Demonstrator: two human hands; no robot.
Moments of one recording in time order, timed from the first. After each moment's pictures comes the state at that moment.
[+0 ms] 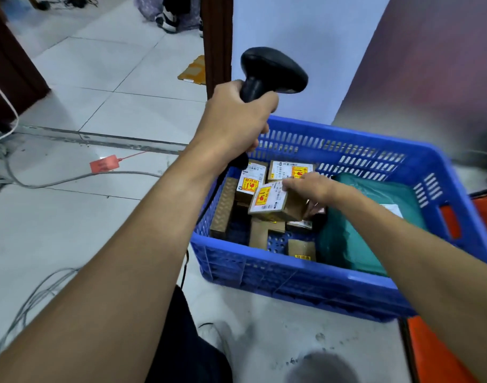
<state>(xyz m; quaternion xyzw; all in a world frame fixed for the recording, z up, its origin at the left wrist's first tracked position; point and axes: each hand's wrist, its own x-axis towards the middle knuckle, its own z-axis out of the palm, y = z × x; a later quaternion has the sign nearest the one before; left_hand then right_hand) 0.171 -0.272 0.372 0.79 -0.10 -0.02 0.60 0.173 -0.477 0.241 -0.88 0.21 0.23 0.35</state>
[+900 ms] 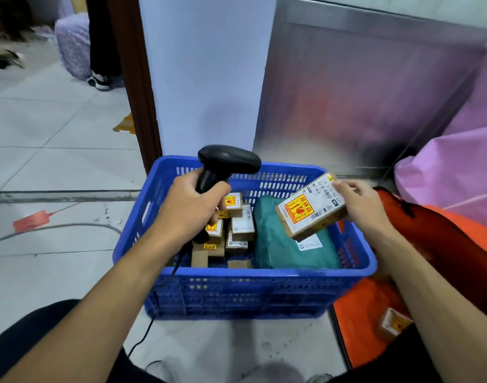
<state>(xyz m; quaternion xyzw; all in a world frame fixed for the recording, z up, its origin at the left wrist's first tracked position) 0.070 -0.313 0.370 0.77 -0.19 -0.09 0.61 -0.015 -0.631 0.335 -0.78 0.34 -0.21 0.49</state>
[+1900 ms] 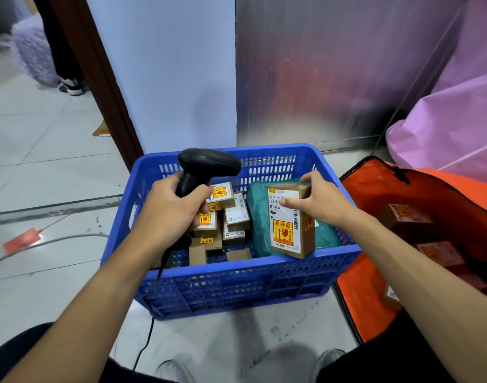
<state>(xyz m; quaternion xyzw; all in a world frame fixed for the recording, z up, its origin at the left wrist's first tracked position) 0.073 -0.319 0.358 0.79 -0.19 -0.11 0.57 -0.006 -0.610 0.303 -0.92 0.26 -0.03 0.29</state>
